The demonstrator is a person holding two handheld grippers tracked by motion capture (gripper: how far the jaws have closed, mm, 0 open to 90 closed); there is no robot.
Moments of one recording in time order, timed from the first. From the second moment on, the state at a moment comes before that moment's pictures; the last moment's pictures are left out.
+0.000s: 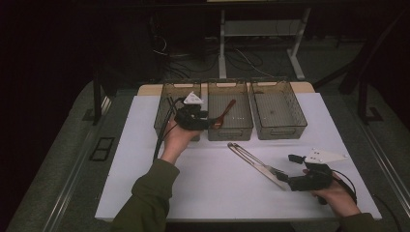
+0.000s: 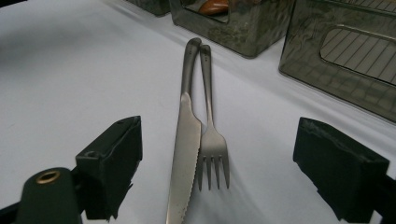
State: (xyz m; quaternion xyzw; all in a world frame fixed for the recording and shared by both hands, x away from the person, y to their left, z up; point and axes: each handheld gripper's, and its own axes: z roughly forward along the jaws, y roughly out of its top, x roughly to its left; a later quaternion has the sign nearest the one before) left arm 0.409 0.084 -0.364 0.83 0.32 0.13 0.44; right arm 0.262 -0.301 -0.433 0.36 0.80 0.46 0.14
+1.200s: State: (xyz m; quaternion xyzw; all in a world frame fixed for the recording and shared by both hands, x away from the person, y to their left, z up) left arm 0.308 0.157 -0.405 0.82 0.29 0.12 0.48; right arm 0.259 -0.303 -0.433 0.36 0.80 0.46 0.14
